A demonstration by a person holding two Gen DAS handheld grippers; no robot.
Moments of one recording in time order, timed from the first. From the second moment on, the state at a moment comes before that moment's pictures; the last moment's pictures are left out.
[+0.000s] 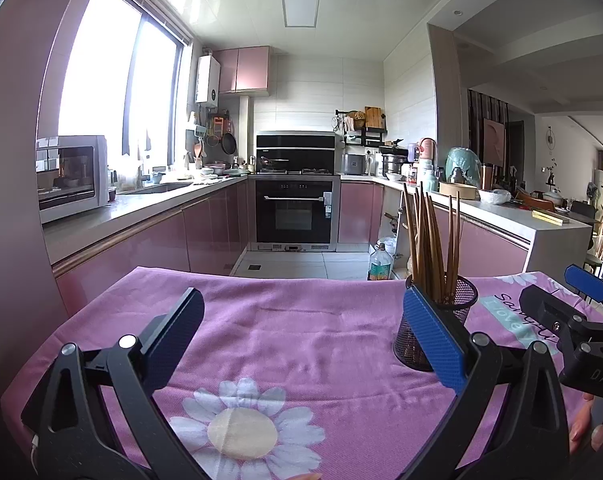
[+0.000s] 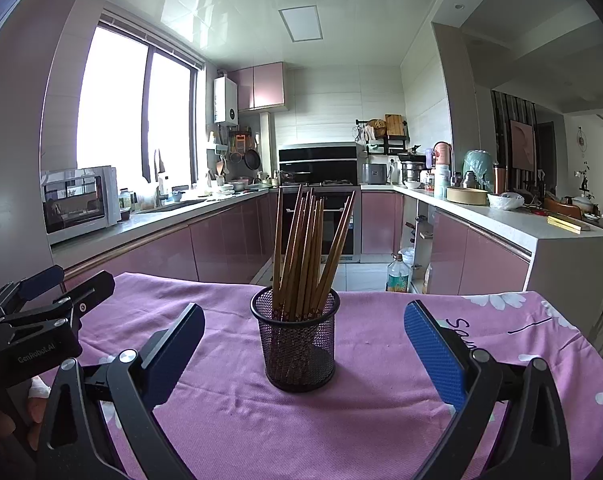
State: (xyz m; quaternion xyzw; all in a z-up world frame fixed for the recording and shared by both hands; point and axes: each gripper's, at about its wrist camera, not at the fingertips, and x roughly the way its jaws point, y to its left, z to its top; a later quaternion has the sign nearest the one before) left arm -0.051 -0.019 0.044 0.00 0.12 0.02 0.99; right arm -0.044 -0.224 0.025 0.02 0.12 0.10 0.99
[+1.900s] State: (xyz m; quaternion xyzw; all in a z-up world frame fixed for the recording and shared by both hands) left arm -0.050 -0.022 0.040 -0.01 0.12 0.02 0.99; right arm -0.044 -0.225 0.028 0.02 0.12 0.10 0.99
